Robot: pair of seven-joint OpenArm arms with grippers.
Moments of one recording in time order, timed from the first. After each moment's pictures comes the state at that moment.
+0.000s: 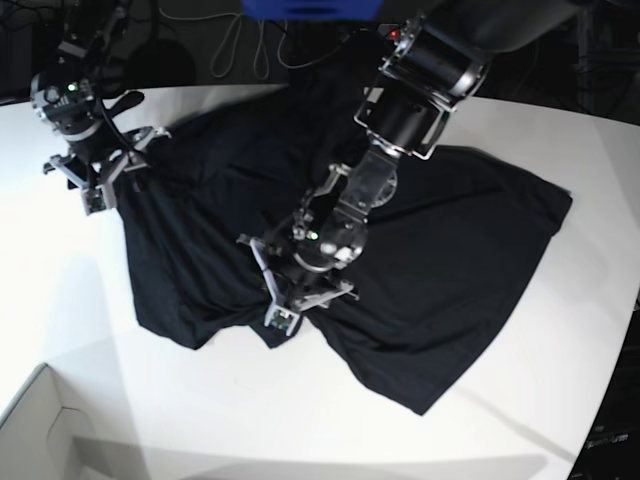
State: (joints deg) left arm -20.1 8.0 27.0 58.3 -1.6 0.5 29.0; right arm -16.9 -1.2 30.5 108.6 -1.4 39.6 -40.0
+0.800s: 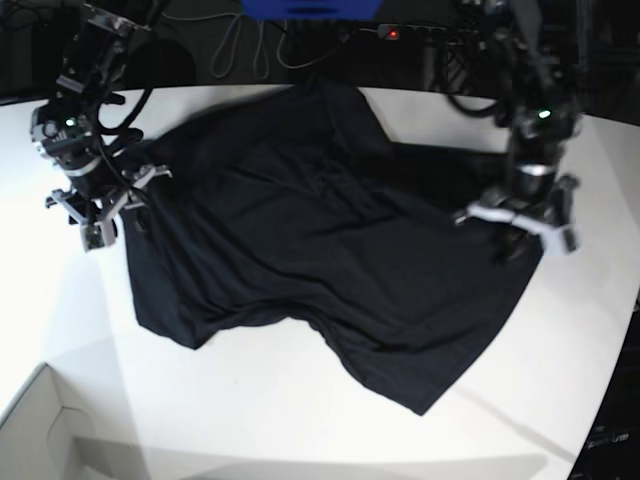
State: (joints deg) left arm 15.7 -0.3 -19.6 116.6 -19.1 0.1 40.9; right arm -8.6 -1.0 29.6 103.5 -1.4 39.7 -39.8
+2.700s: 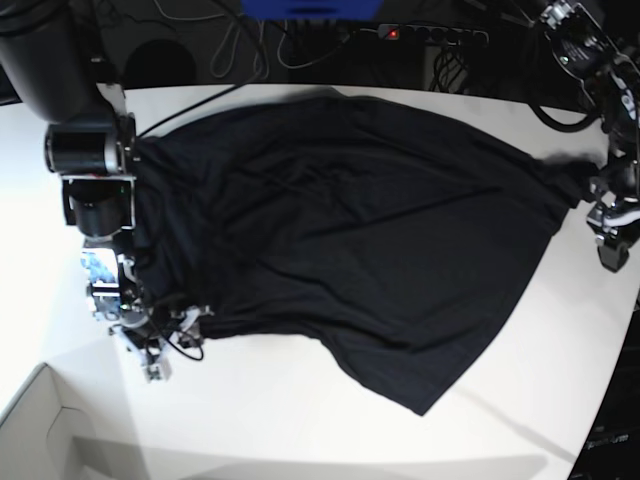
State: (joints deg) left arm 9.7 -4.8 -43.7 112.3 -43.7 0.3 41.1; right arm 37.7 11.8 -0.2 28.5 -1.4 21.4 -12.9
